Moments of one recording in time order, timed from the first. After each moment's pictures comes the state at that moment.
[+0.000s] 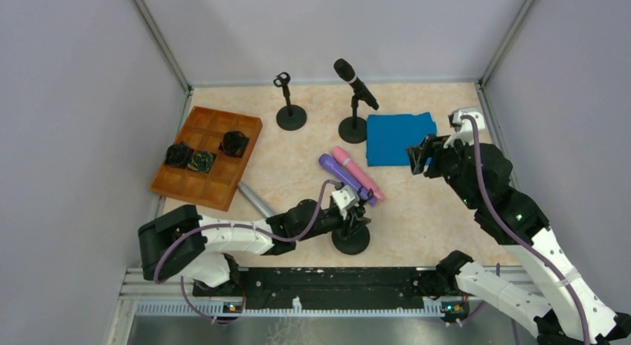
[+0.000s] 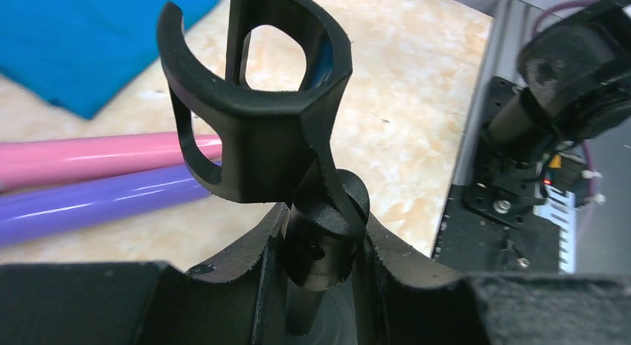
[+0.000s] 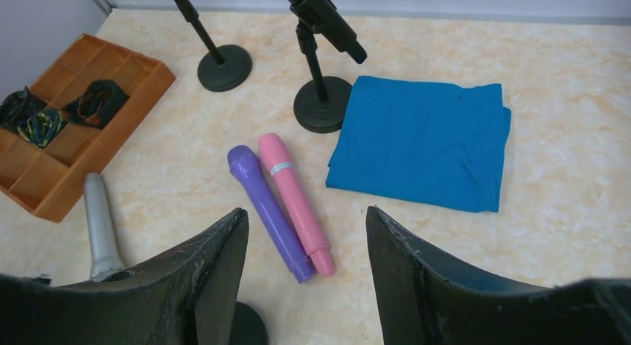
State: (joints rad) left arm -1.19 1.42 0.54 0.74 0.04 -0.20; right arm 0.62 0.72 1.09 -0.60 0.31 0.25
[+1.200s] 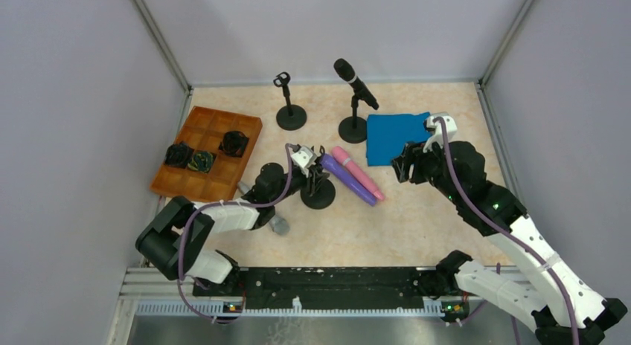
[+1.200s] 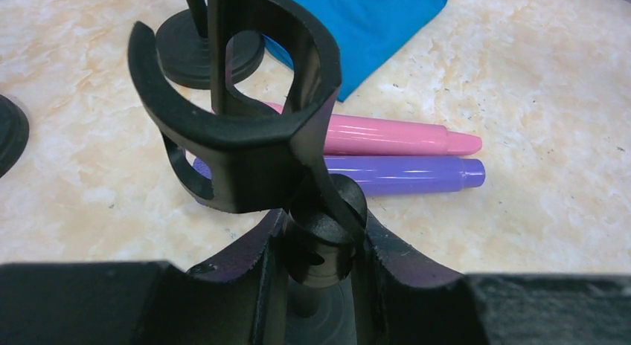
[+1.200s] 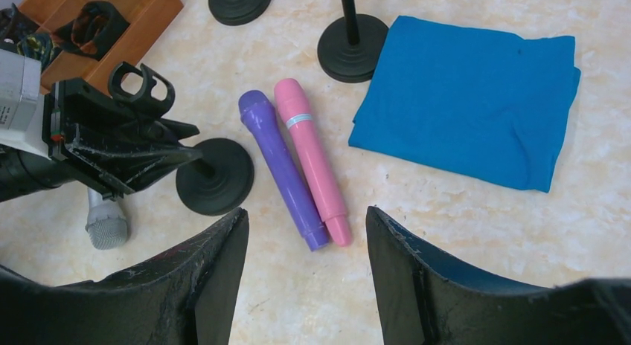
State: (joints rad) left arm -0.65 1.42 0.45 0.83 0.26 -0.06; right arm 0.62 0.77 0.99 -0.58 0.19 0.25
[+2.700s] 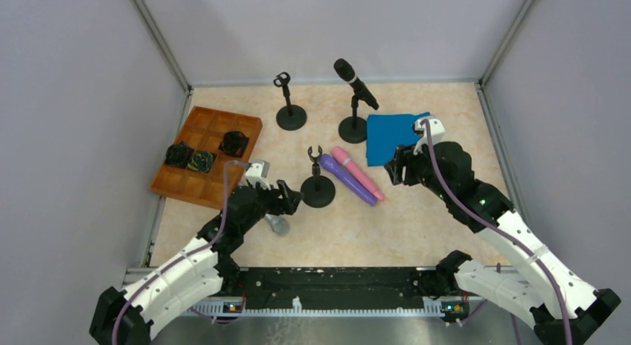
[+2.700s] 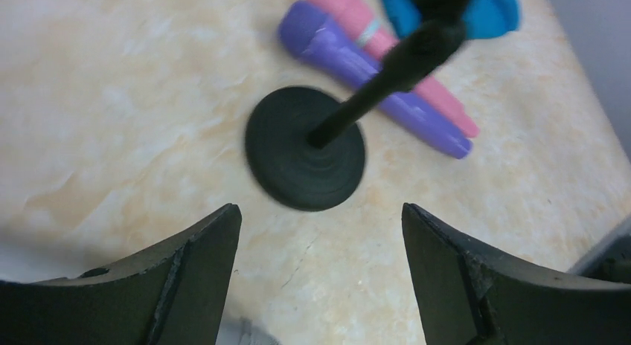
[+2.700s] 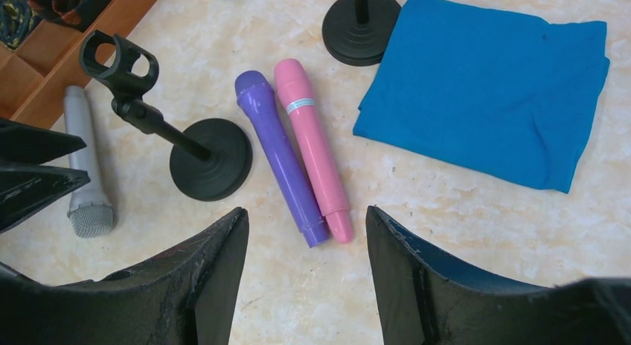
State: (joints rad) left arm -0.63 0.69 0.29 0.15 0.02 -0.46; right arm 0.62 0.81 0.92 -0.52 0.16 0.24
